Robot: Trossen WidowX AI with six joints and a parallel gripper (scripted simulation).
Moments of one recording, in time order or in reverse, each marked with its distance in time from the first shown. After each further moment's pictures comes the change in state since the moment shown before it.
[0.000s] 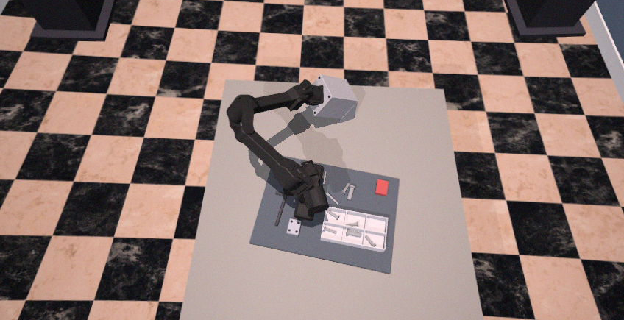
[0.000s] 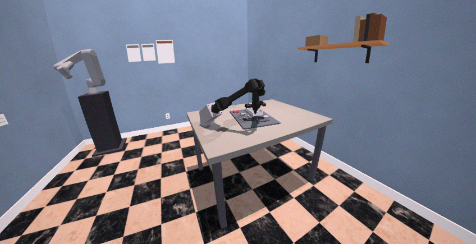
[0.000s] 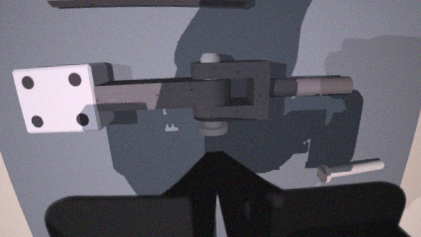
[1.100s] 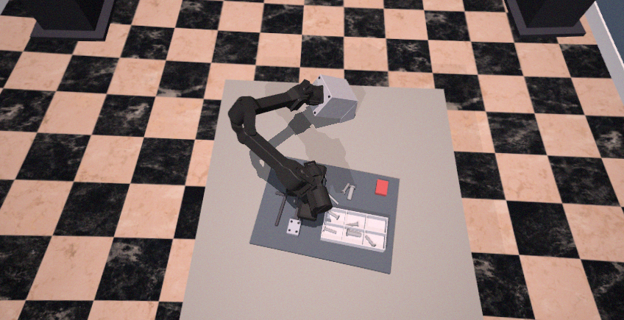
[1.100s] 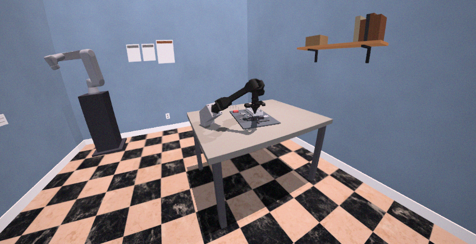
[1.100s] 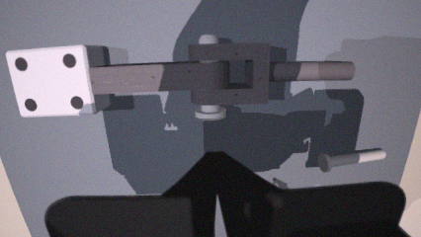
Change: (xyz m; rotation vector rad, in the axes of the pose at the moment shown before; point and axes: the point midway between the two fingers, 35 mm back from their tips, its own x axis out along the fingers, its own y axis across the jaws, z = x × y) arm 0.001 -0.001 -0.010 -0.006 0.007 0.000
